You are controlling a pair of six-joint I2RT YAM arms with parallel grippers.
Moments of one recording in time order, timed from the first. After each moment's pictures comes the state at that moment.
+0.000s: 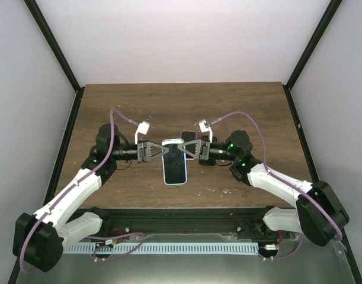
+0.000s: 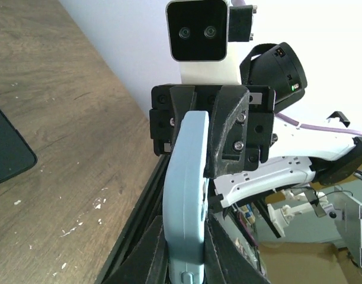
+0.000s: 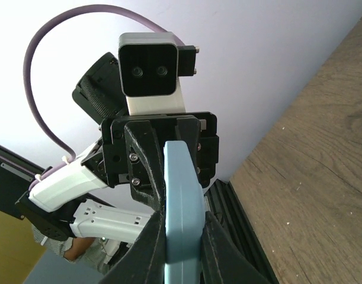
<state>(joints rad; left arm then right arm) -0.41 1.02 0.67 0.12 1.04 -0.74 0.63 1.23 0.61 0.73 -0.82 1.03</state>
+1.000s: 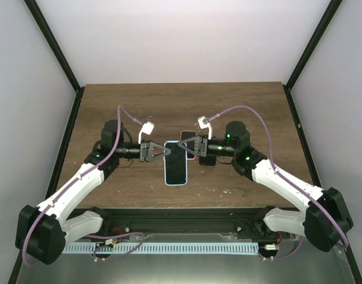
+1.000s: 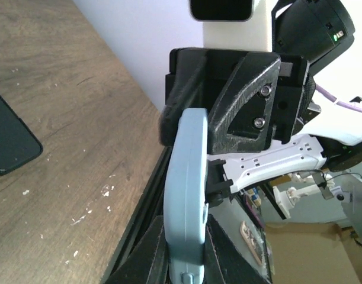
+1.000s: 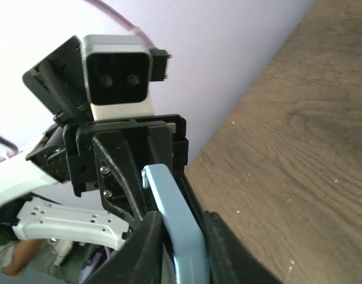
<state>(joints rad) -0.41 1.08 0.73 0.02 1.08 -0.62 0.62 1.17 0.75 0.31 -0.76 0.79</state>
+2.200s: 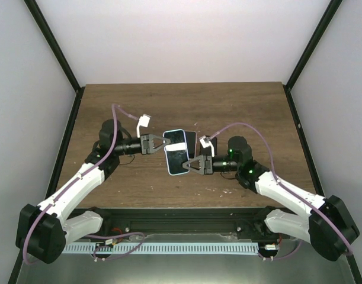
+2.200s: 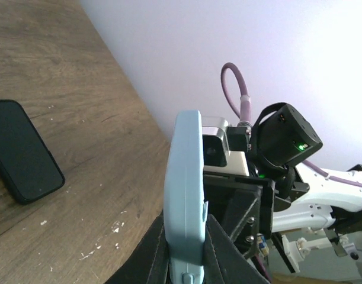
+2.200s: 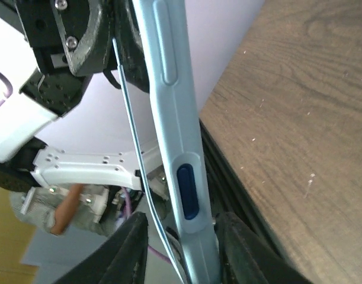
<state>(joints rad) -0.41 1.09 0.72 0.16 0.92 -0.79 0.64 1.08 0.54 0.30 -0.89 0.84</state>
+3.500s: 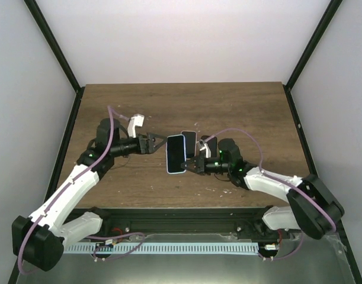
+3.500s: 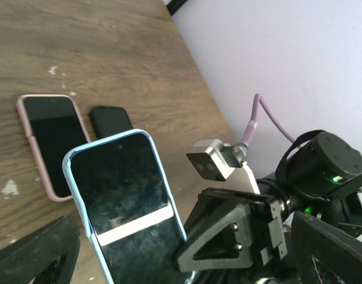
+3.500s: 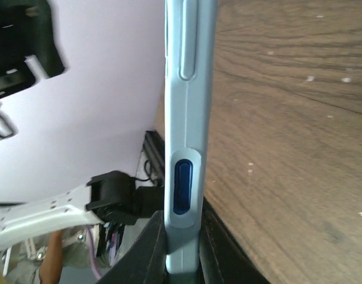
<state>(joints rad) -0.41 1.04 0.80 -0.19 0.68 -0.61 0.65 1.26 0.49 0.41 -0.77 0.96</state>
